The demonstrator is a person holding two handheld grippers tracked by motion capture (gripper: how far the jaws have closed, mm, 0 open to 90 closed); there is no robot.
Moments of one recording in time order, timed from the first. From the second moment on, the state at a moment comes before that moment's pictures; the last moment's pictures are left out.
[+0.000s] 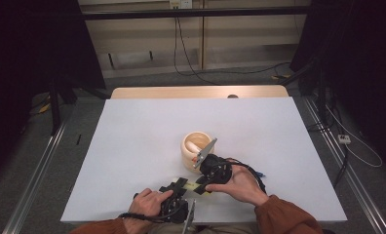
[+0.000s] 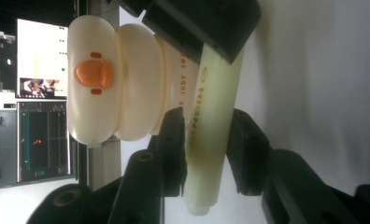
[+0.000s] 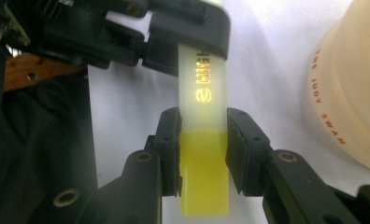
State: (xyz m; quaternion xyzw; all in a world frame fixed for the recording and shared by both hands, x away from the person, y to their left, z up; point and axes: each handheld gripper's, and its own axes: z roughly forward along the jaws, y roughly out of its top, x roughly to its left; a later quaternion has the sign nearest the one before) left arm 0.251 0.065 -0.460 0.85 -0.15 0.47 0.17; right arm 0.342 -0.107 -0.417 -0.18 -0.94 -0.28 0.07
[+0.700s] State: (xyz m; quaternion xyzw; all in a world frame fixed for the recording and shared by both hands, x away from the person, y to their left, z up) left arm 0.257 0.076 -0.453 0.88 -0.08 0.42 0.21; right arm 0.329 -0.129 -0.419 -0.18 -0.91 -0.36 0.02
